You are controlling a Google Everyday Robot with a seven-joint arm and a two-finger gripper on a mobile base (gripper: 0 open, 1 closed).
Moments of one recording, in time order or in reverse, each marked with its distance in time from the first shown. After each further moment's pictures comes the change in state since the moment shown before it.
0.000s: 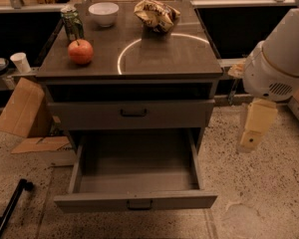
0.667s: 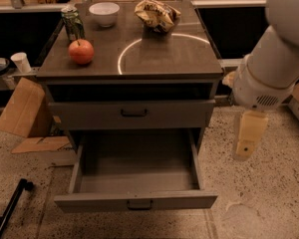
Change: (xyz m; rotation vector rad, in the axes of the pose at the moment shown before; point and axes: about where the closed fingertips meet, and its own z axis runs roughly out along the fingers) arm 0.004 0.005 0.026 -0.014 0.080 -0.047
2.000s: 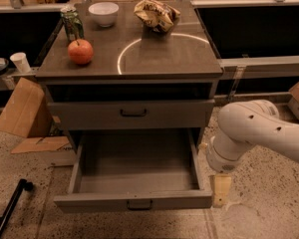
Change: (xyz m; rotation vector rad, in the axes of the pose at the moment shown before) arm 0.035 0.049 0.253 -0.199 -0.040 -0.114
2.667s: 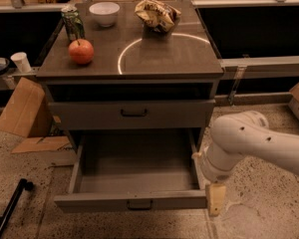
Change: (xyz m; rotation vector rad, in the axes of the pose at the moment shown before) arm -0.009 0.014 0.031 -0.028 -0.004 -0.062
